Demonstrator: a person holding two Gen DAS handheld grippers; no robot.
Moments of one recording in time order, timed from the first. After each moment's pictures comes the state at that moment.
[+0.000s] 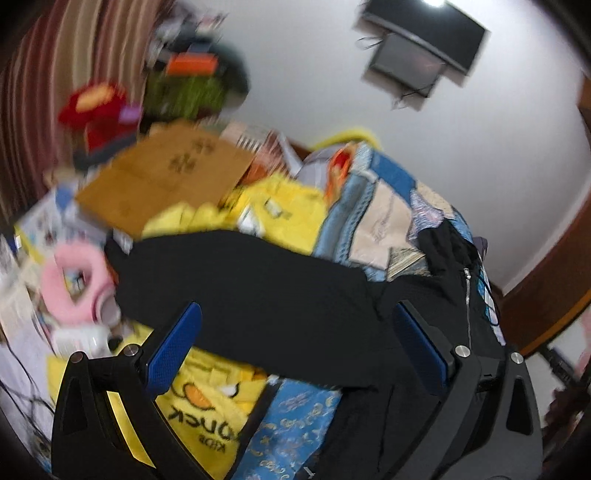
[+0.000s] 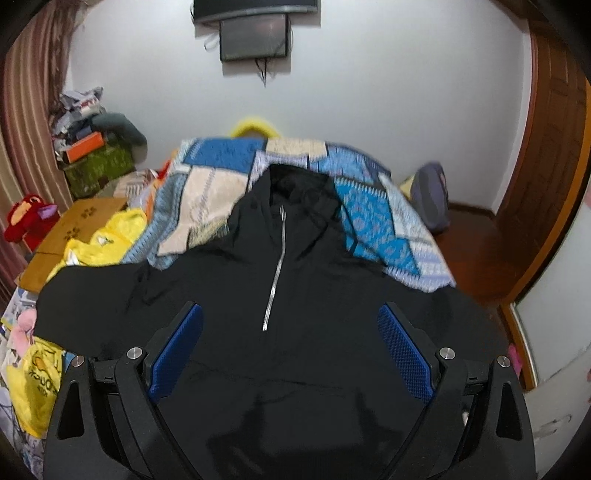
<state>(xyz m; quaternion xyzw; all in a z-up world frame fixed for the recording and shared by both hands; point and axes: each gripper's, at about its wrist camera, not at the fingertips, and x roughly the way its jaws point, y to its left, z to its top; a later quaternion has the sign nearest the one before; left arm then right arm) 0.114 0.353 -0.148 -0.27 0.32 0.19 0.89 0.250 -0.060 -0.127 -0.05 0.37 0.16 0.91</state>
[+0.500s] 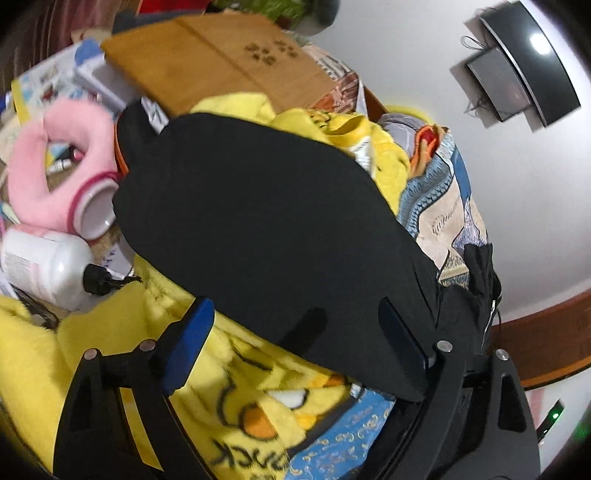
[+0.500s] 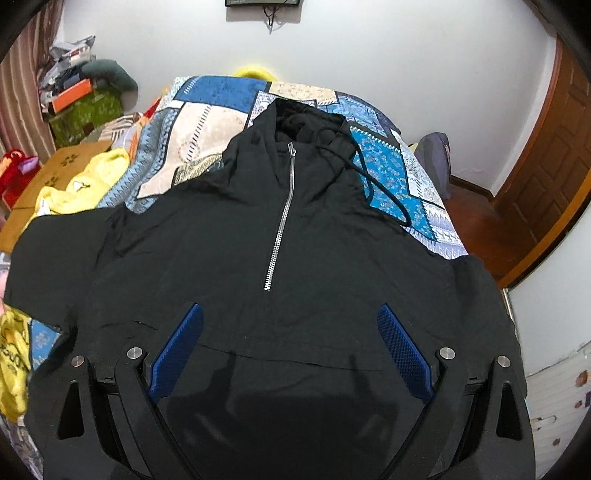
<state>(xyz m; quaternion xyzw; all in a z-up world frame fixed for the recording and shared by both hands) 0.111 0.458 -0.285 -0.46 0.37 0.19 0.79 0.276 -0.030 -0.165 -0.11 0.43 0.14 0.88</state>
